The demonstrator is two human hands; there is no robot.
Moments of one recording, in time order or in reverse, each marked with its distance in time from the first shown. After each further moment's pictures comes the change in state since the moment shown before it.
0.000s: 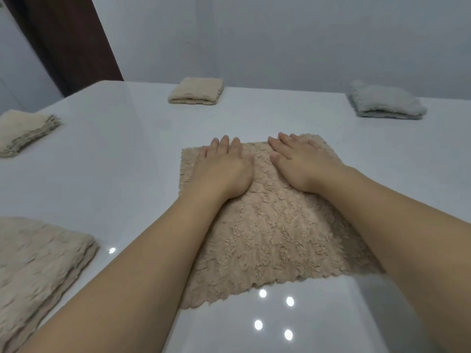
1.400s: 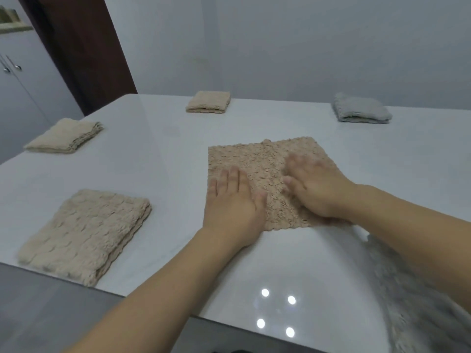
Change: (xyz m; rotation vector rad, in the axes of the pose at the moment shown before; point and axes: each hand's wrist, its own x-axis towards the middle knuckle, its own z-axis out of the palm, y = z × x) left_hand -0.160 0.018 -0.007 0.025 0.015 0.045; right_hand -0.131 -0.015 -0.021 -0.127 -0.087 -0.043
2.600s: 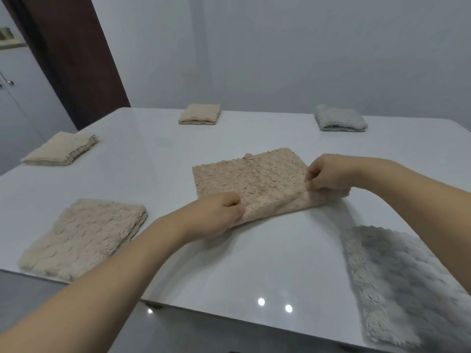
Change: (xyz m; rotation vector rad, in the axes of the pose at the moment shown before) left_hand -0.015 -0.021 -0.056 -0.358 -0.282 0.153; right_hand -0.023 0.031 -0.066 0.316 -0.179 0.221
